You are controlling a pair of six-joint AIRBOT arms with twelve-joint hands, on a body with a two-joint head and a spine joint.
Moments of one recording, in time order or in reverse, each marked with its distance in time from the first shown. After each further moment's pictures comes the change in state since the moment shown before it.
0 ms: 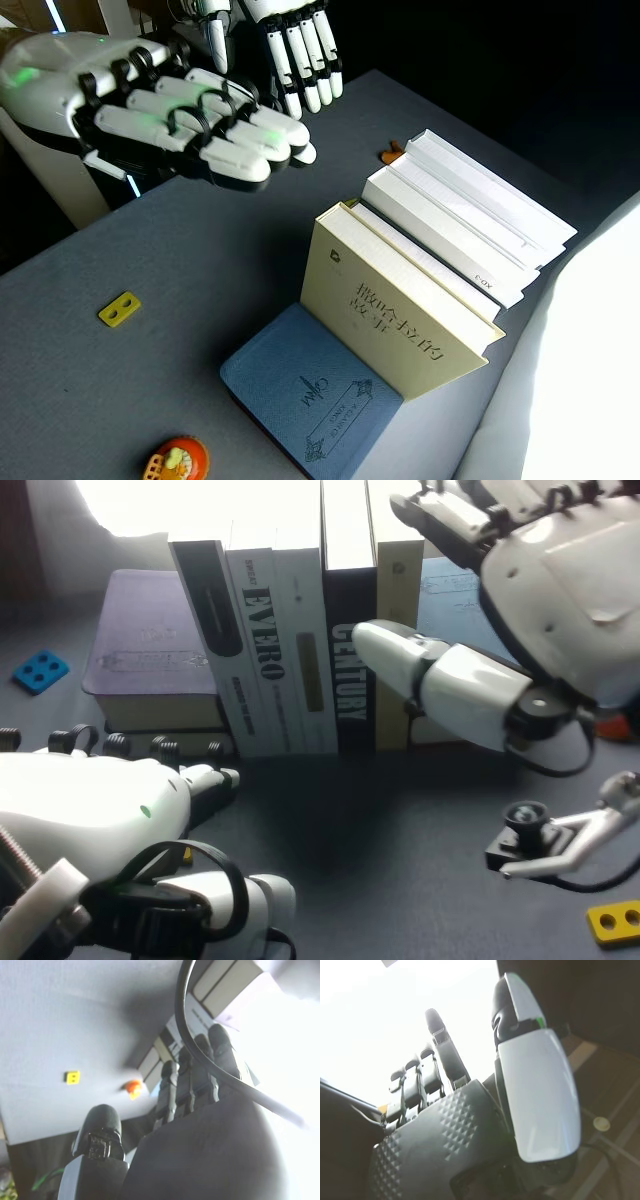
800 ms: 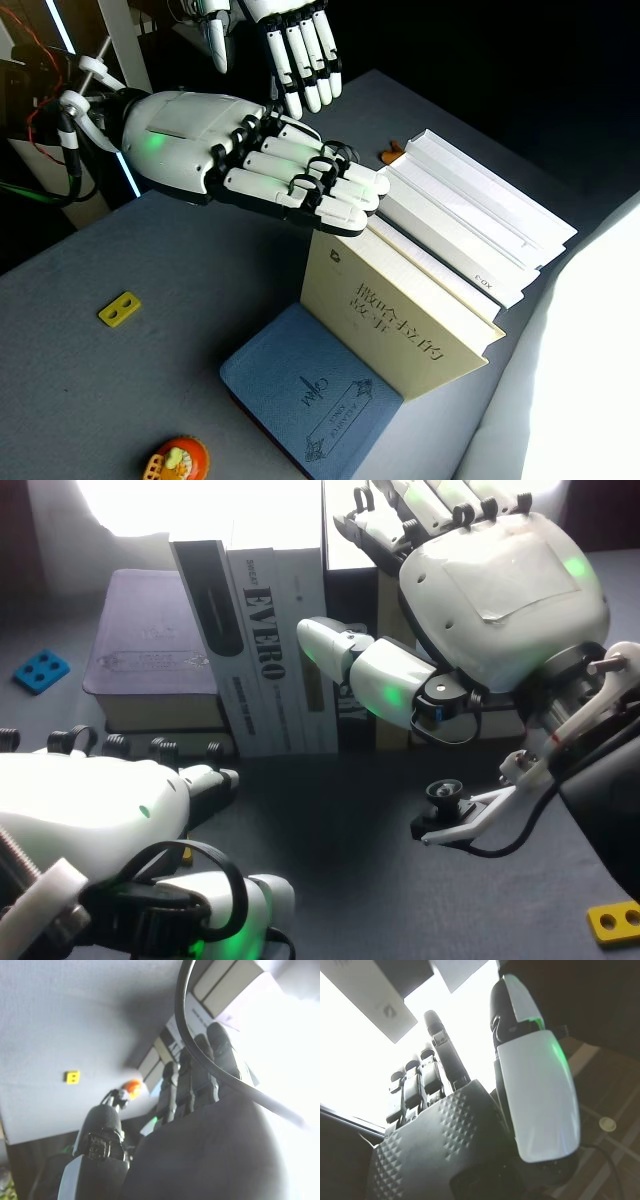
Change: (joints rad) left arm 0.000 0.000 0.000 0.000 -0.002 -0.002; right arm 0.001 -0.200 0.200 0.011 -0.002 0.030
